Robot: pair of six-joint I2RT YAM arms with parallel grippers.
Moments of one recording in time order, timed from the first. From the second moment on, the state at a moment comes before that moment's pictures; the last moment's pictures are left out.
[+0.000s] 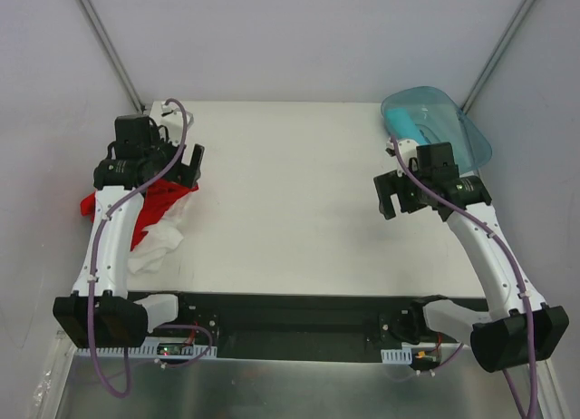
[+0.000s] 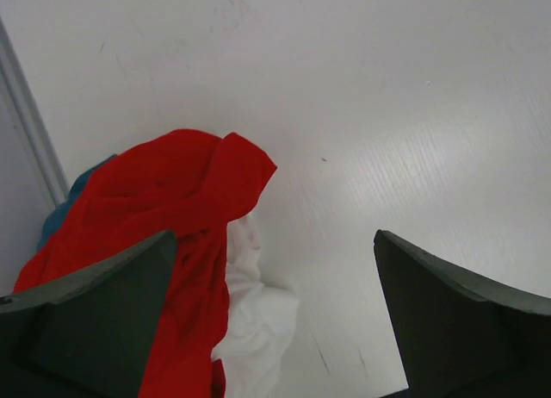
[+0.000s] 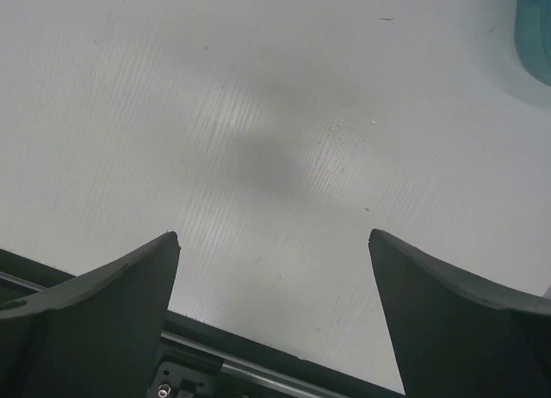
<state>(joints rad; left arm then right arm) 0.01 1.18 1.27 -0.80 0.28 0.35 0.24 1.13 1.15 -0.94 -0.08 -0.17</state>
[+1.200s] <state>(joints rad) 0.28 1.67 1.50 -0.92 0.18 0.20 0.24 1.22 1.15 -0.97 -0.28 -0.25</state>
